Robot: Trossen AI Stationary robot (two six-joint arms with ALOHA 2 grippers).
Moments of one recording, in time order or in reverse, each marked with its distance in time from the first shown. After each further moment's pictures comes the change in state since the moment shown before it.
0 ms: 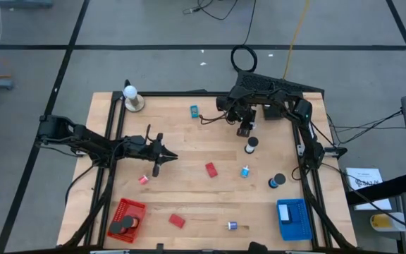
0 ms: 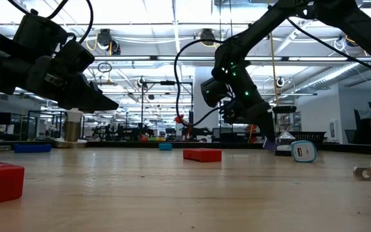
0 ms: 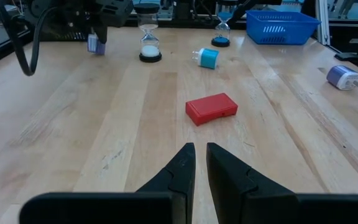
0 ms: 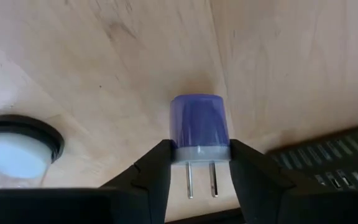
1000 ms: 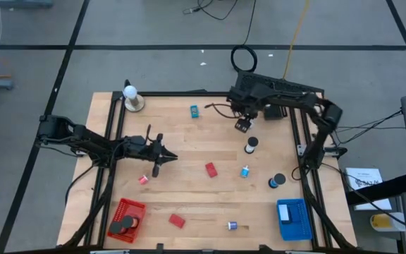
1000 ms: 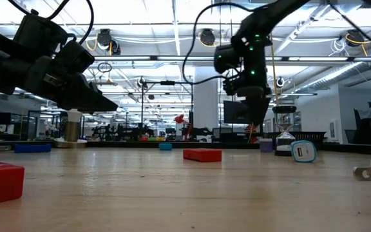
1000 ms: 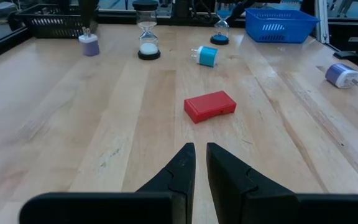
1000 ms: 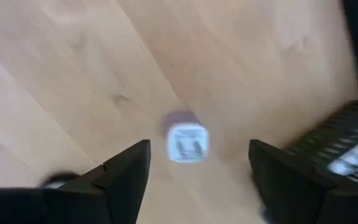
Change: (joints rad) left arm -0.007 0.000 0.000 -0.008 0.003 -0.005; right arm -0.006 -0.345 -0.228 0.331 -0.015 0.180
